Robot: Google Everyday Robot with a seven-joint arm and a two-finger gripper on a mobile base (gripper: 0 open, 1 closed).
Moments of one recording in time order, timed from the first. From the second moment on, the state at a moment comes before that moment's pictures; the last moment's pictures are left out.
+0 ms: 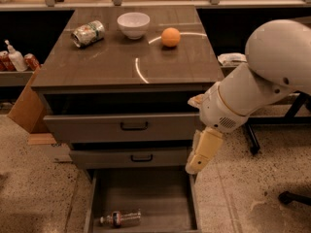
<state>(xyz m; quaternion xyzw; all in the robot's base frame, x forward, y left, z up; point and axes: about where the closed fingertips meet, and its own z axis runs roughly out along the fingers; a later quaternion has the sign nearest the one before) 0.438 -0.090 0.818 -0.63 0.74 0.15 0.20</state>
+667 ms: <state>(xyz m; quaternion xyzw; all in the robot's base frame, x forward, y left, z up) 0.424 -0.075 0.692 -0.63 0.73 0.18 0.18</state>
